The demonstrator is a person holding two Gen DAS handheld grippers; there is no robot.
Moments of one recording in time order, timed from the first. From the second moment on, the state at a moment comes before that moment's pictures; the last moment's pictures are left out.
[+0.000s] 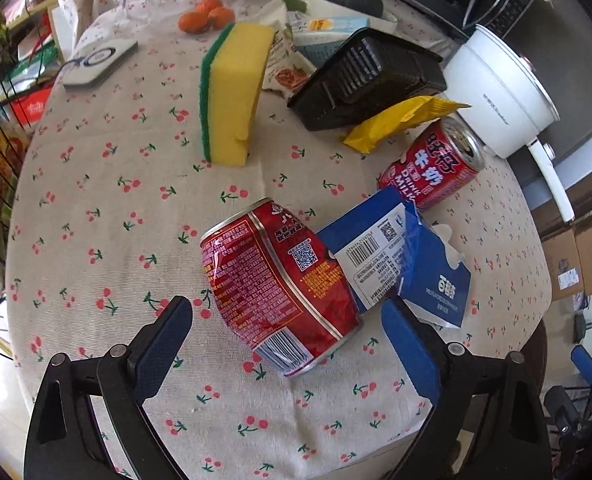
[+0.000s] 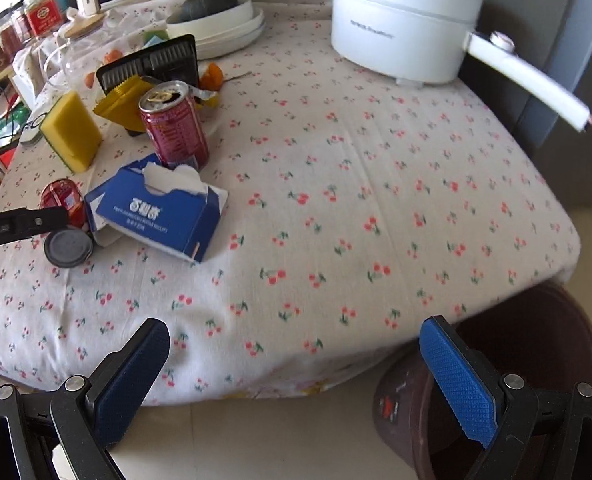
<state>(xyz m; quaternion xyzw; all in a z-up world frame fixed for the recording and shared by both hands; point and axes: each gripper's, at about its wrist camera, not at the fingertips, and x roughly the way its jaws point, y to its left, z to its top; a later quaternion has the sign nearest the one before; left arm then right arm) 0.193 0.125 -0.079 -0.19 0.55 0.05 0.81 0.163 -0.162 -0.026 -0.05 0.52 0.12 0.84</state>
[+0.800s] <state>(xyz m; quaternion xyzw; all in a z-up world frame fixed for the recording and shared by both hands) 0.167 0.183 -0.081 -0.15 0.54 0.05 0.82 0.245 -0.076 -0.073 0.06 0.56 0.22 0.80</state>
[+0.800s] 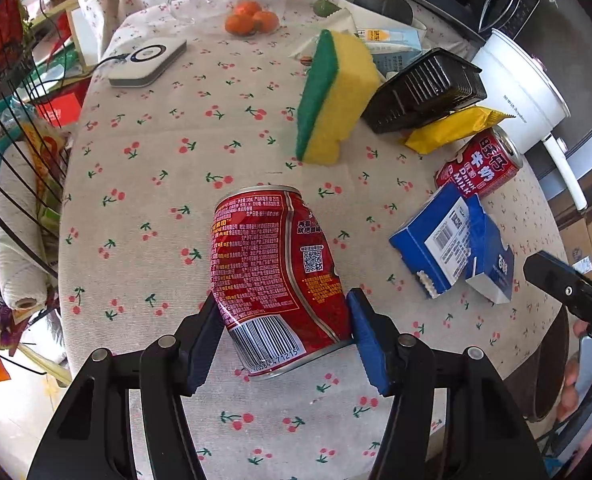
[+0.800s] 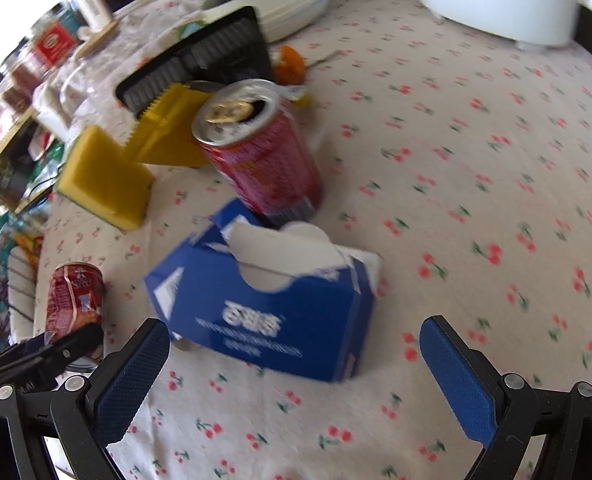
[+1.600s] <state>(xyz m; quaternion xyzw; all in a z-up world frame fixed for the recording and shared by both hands) 0.162 0.178 -0.087 -0.09 0.55 0.03 0.83 0.251 -0.032 -0.122 -0.15 0.50 0.30 0.80</state>
